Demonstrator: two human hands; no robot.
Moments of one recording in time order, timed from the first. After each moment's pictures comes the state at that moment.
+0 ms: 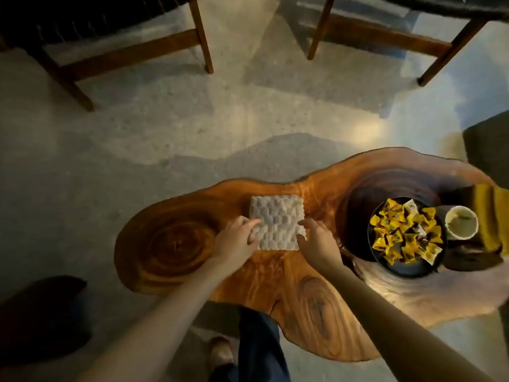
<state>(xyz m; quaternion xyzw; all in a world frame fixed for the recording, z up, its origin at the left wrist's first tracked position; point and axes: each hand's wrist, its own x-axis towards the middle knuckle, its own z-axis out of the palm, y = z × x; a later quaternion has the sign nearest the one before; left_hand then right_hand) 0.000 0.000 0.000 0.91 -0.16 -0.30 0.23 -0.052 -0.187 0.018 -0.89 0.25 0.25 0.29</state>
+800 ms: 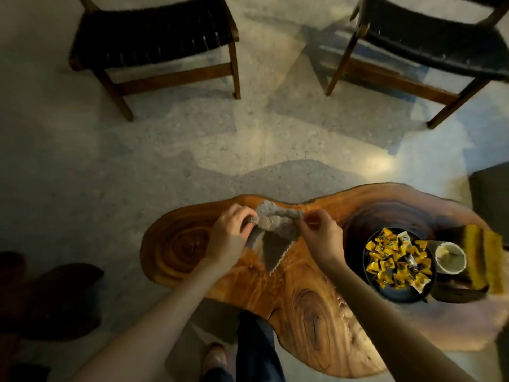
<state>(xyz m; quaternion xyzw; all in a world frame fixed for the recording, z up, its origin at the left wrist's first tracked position) 0.016 0.021 0.103 0.92 -0.11 -0.08 0.37 -0.016 -0.170 0.123 -0.84 0.25 0.05 0.48</state>
